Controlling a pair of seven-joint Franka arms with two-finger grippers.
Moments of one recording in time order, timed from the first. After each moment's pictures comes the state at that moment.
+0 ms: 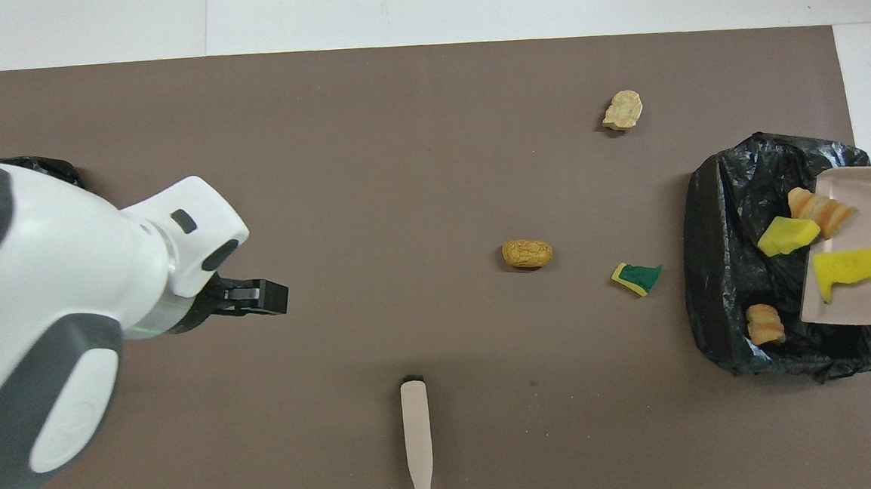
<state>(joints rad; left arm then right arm) -0.30 -0.10 -0.07 -1.77 -0.06 1.63 -0.23 -0.37 -0.06 0.05 -1.83 -0.58 1.79 -1.50</state>
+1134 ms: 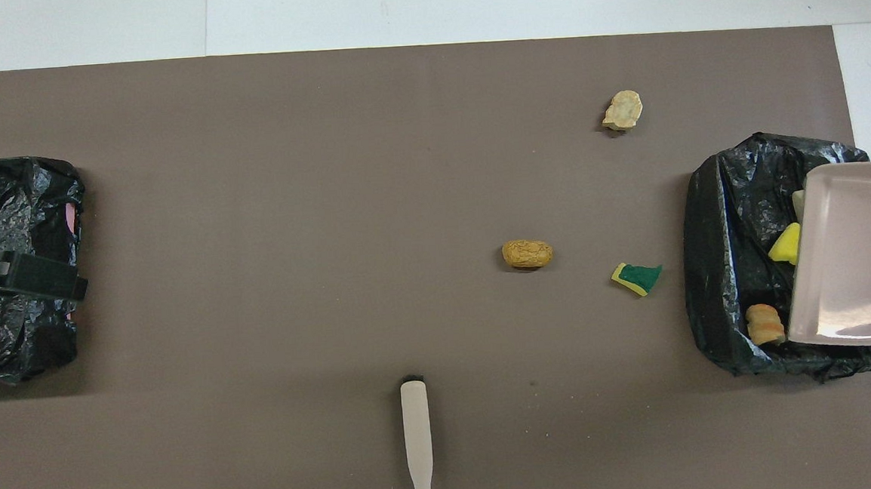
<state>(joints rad) -0.07 -0.02 -0.06 -1.44 -0.06 1.34 0.08 -0.17 -0.16 0.07 -1.71 -0.55 1.52 -1.43</state>
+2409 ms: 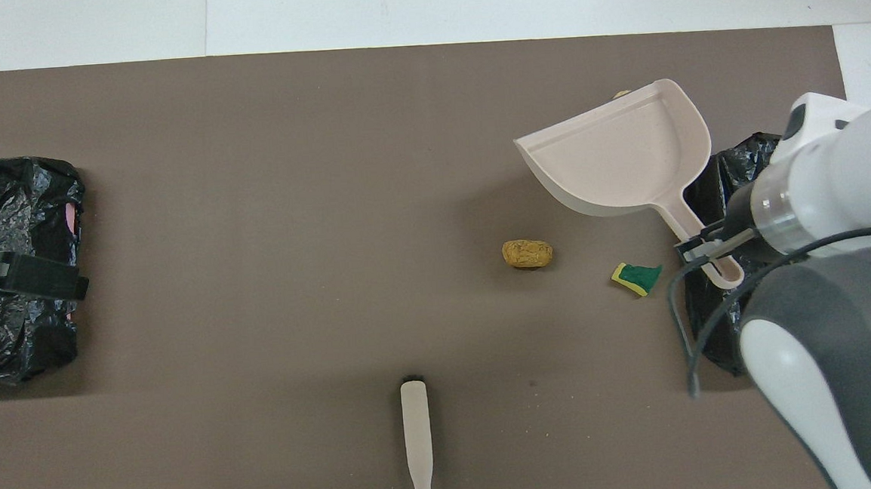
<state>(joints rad) -0.07 -0.03 -0.07 -1.43 -0.06 1.34 0.09 0.06 -0.06 0.14 -1.79 0.00 1.73 -0.11</state>
